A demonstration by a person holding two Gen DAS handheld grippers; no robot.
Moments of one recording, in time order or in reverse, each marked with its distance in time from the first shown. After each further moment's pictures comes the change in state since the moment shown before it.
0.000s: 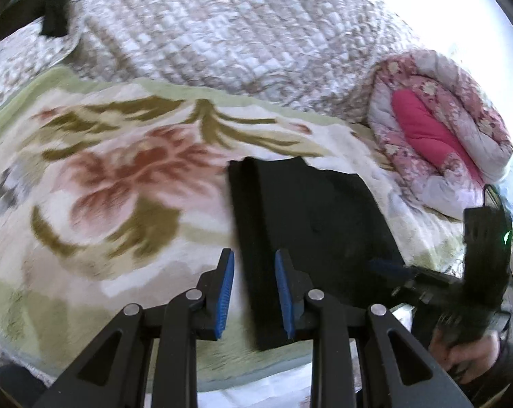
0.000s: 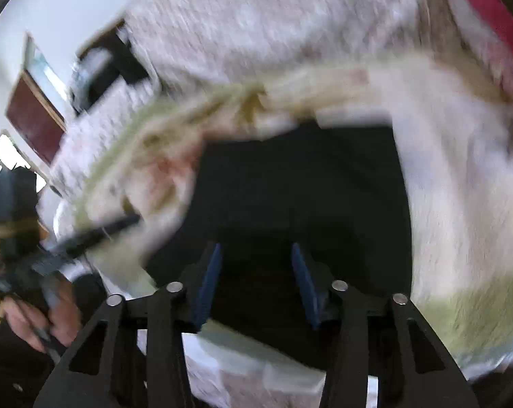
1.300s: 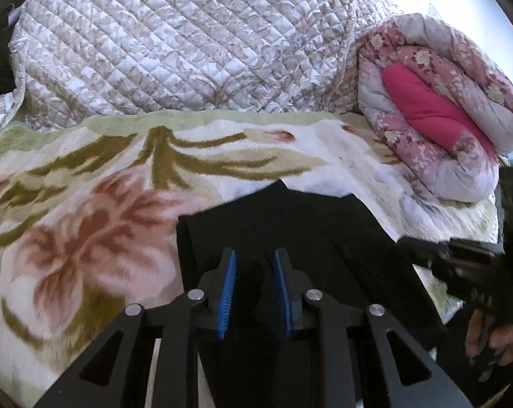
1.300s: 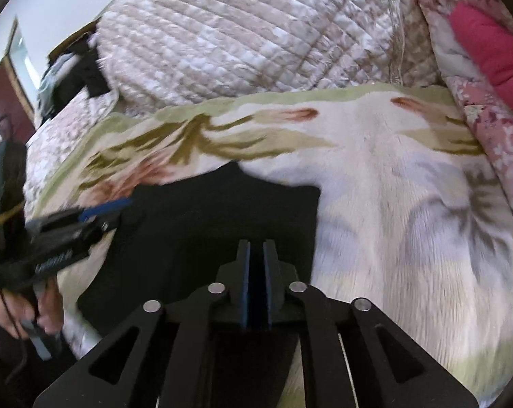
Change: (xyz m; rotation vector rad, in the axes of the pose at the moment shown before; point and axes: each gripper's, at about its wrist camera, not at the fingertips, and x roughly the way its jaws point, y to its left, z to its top) left arm 0.055 -0.044 0.037 0.162 -0.005 0.048; right arm -0.020 -0.044 0.038 -0.054 -0.063 -0.164
